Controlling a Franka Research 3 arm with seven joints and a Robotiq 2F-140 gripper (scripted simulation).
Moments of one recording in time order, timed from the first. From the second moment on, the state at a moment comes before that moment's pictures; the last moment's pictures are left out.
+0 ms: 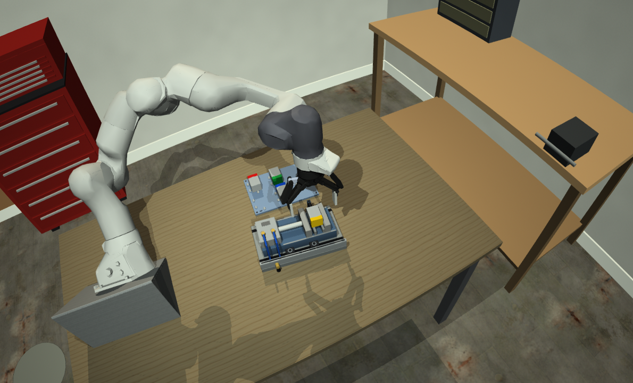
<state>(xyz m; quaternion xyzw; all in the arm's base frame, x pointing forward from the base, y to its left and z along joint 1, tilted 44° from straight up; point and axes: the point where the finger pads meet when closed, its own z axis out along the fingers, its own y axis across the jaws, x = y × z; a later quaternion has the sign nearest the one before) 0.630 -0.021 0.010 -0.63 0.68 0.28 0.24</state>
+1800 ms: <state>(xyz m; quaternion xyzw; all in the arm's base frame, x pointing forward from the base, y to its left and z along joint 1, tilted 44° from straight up) 0.631 -0.031 0.015 -0.63 0.68 0.28 0.24</state>
